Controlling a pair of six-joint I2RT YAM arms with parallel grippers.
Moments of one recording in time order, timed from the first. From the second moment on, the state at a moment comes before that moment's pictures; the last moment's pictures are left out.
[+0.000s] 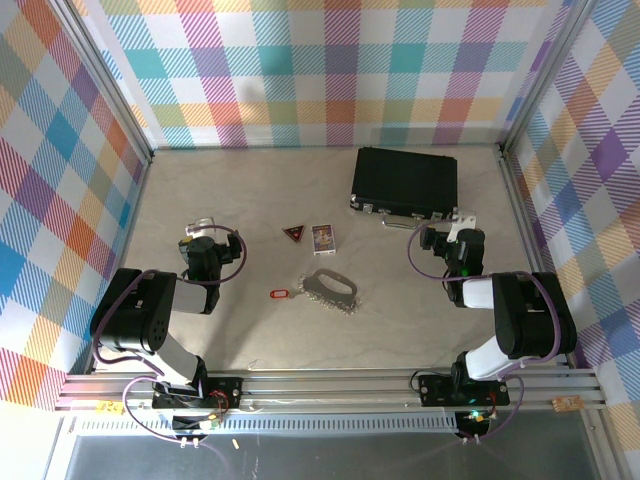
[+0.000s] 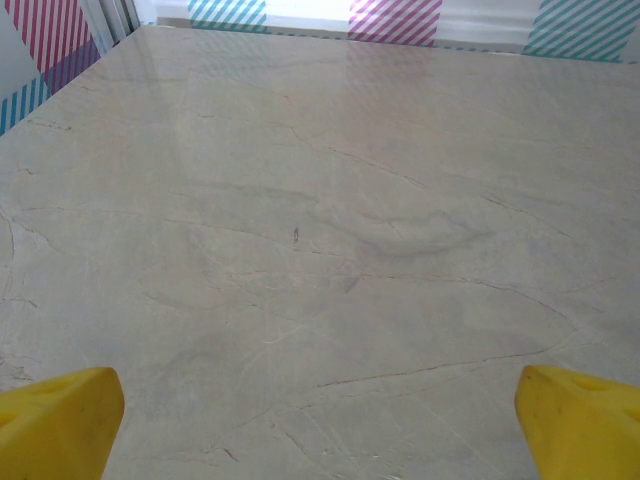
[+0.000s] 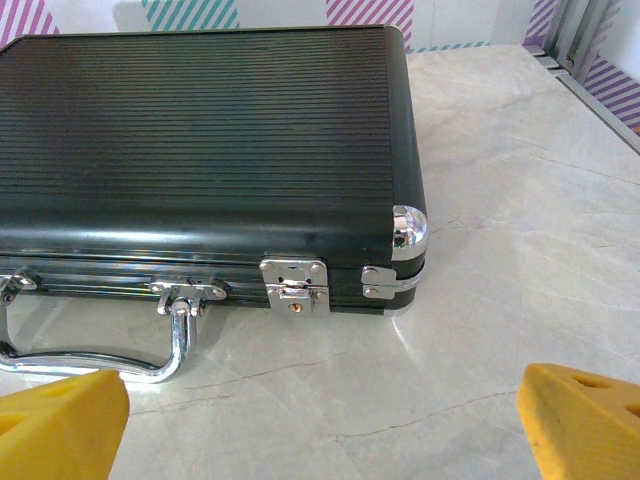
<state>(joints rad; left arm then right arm) -0.10 1.59 0.37 0.85 -0.29 -0.13 0.03 1.53 0.39 0.79 0.07 0.08</state>
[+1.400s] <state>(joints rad) -0.17 1.00 0.71 -0.18 -0.03 -0.41 0.07 0.91 0.68 -0.29 0.03 0.36</state>
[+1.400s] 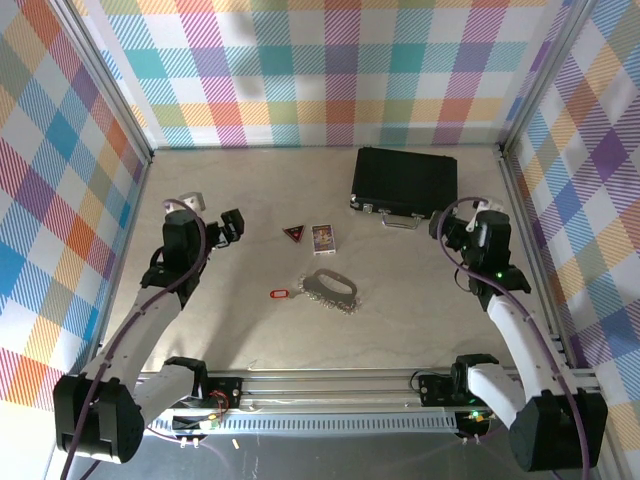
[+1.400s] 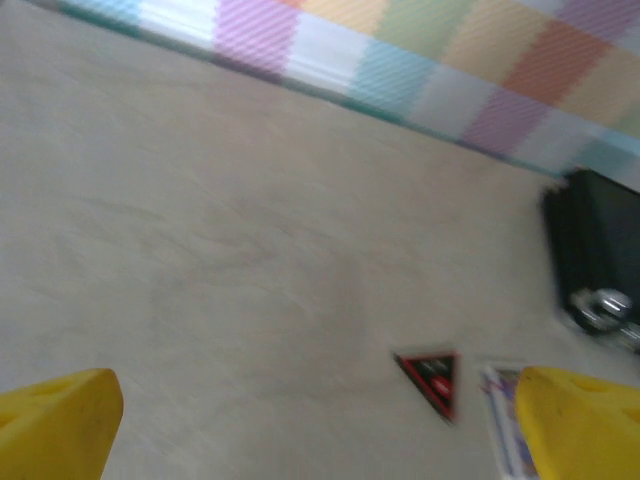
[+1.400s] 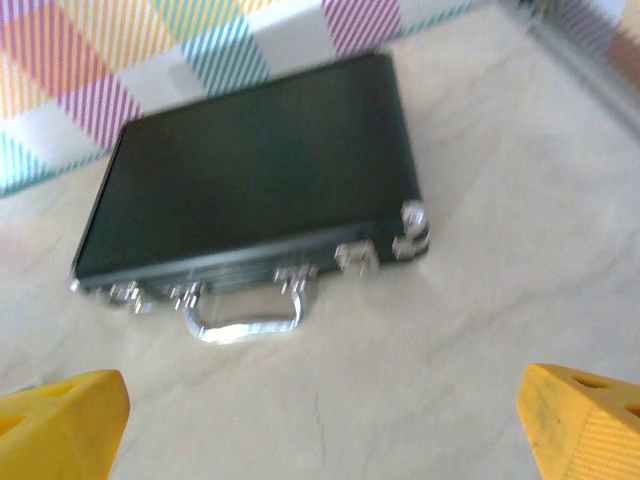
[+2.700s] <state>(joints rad) -0.54 1.29 0.70 -0.35 0.30 -0.55 0.53 0.72 0.59 -0.68 -0.32 0.55</state>
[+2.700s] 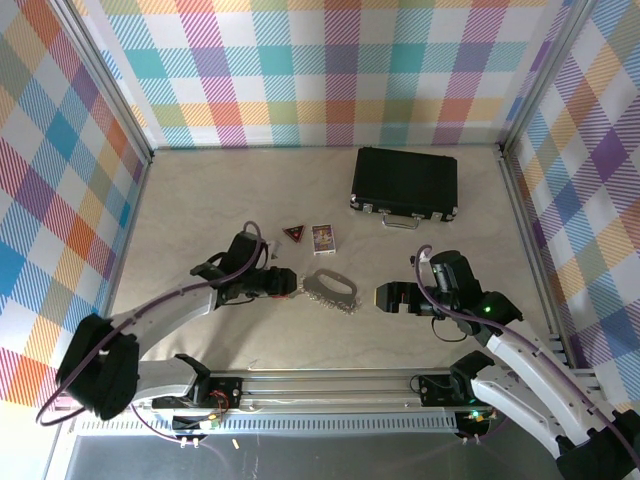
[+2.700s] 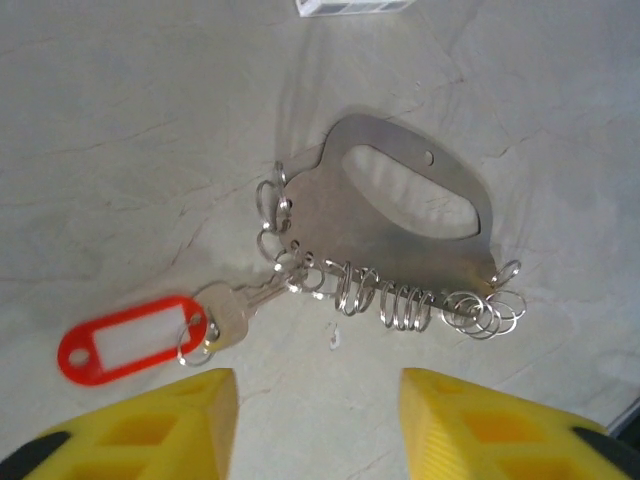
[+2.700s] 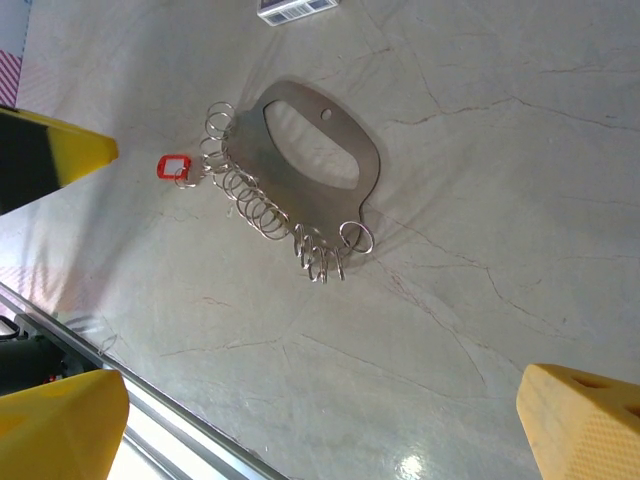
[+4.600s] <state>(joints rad) -0.64 1.69 0.98 -0.43 0.06 -0.39 0.54 0.79 0.59 -0.60 -0.29 0.54</state>
